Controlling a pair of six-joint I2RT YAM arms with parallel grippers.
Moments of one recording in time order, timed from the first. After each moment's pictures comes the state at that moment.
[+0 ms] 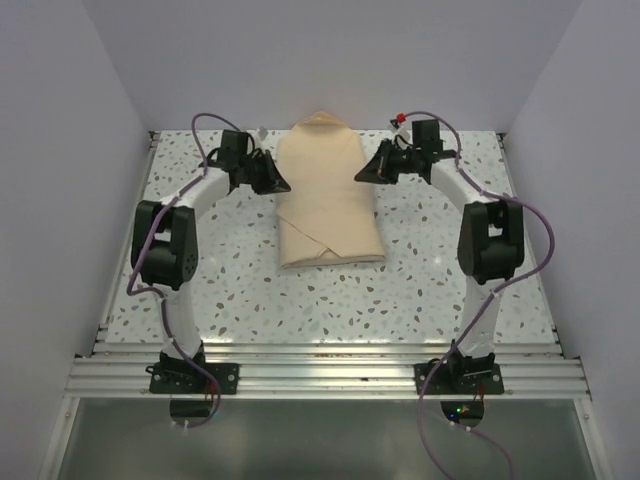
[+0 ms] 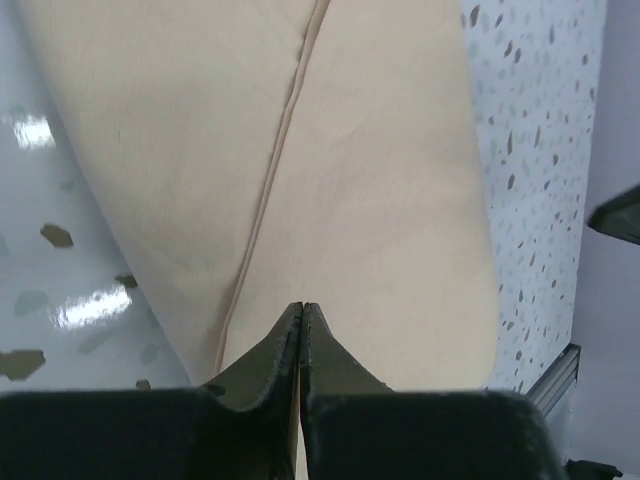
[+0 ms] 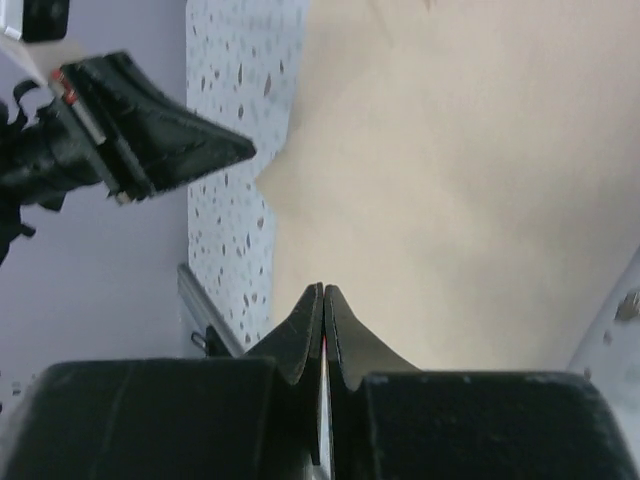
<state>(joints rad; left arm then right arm) -0.20 2.00 1.50 -0.34 0.50 -0.51 0.16 1.98 1.56 -0.35 -0.78 0.58</state>
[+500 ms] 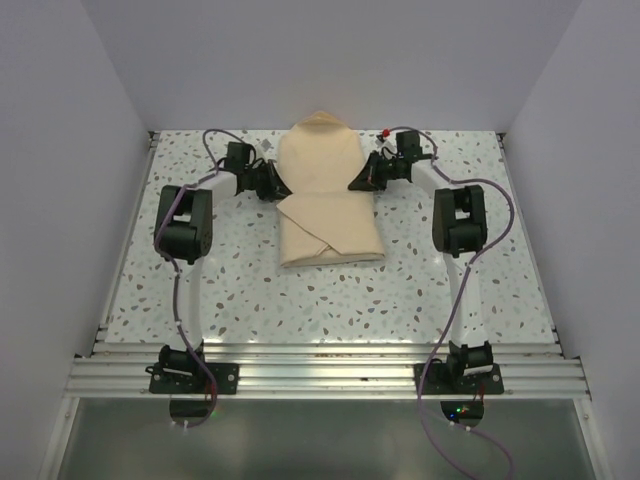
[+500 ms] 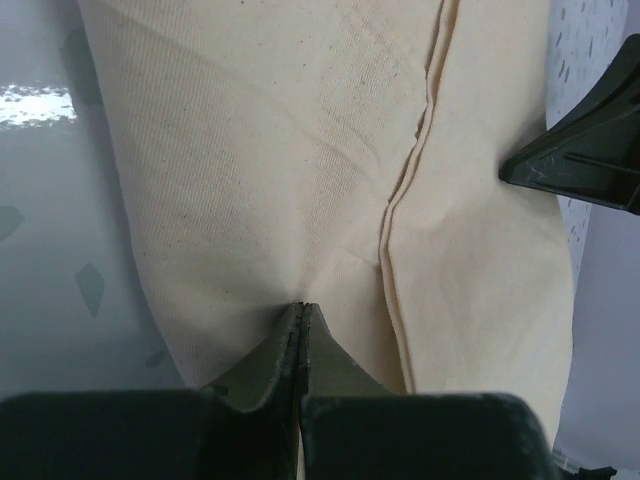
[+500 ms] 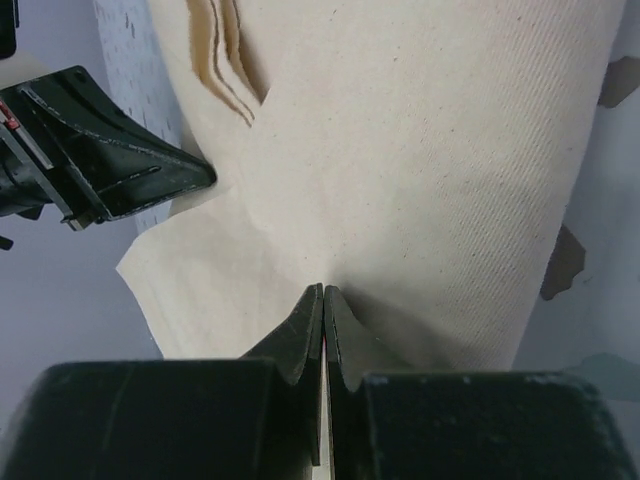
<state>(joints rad) -0.14 2.34 1.69 -0.17 0.65 -0.51 0.15 2.53 2.03 -0.37 -0.82 0.54</state>
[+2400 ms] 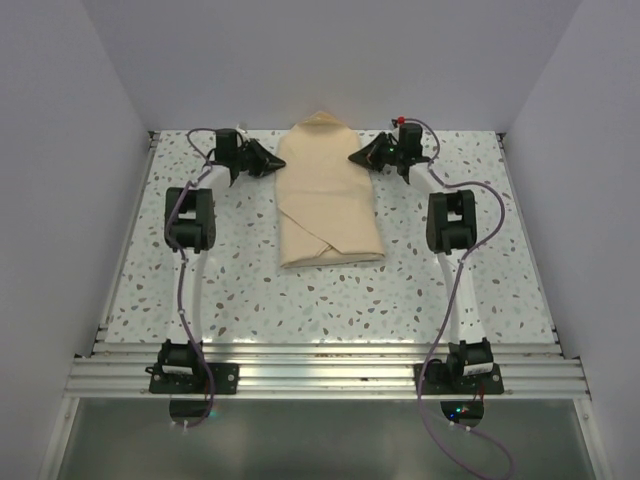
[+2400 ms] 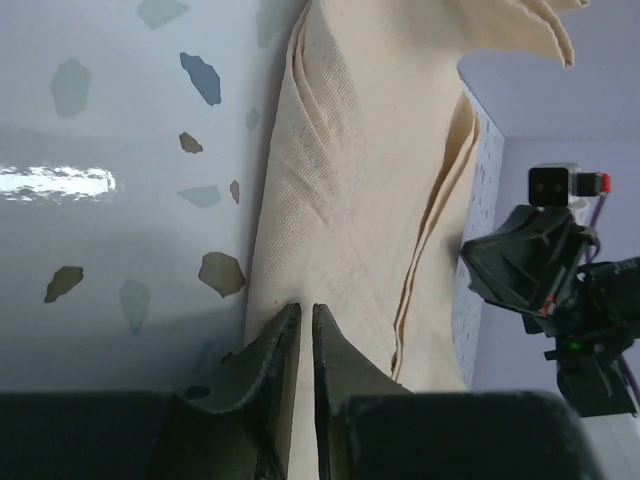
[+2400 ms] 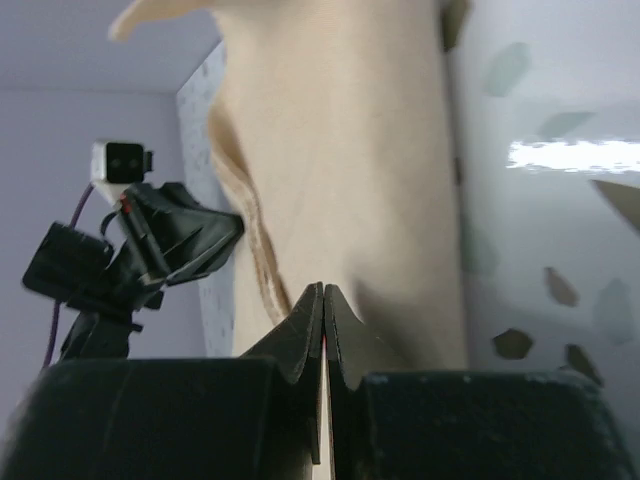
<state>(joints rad) -0.05 2.66 2.11 0.00 0.65 -0.88 0.13 2.72 2.27 0.00 -0.70 0.97</state>
